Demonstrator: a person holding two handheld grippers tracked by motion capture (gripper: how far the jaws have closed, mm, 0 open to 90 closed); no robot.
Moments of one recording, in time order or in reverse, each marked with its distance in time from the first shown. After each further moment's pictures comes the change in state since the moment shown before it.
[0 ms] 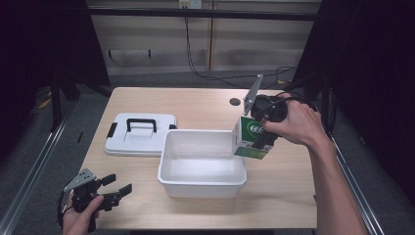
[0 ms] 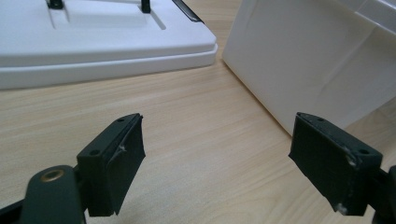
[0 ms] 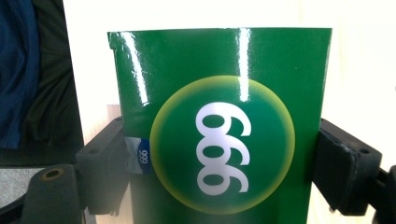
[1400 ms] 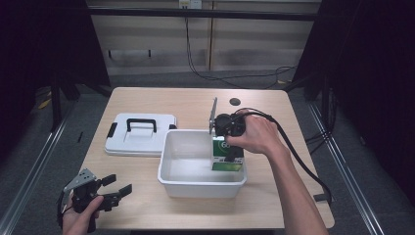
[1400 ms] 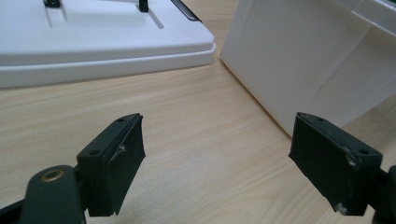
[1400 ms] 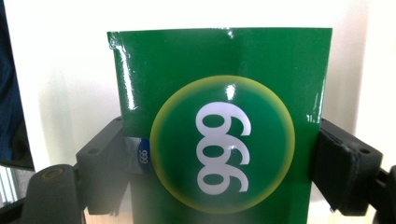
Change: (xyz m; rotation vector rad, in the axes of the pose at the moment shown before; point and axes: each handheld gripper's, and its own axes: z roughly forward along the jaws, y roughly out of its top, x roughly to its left) left arm 0.000 0.000 -0.001 0.008 -0.010 0.004; right arm -0.003 0.059 0.089 0.125 0.098 -0.066
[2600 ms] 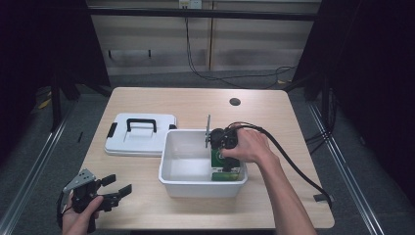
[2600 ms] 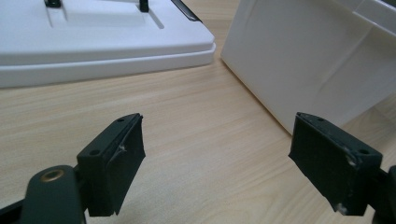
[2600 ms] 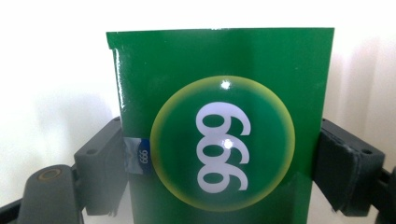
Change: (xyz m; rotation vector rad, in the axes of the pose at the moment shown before) left arm 0.000 0.000 -0.001 0.000 0.000 0.000; right arm -0.008 0.002 0.062 0.070 0.034 -0.003
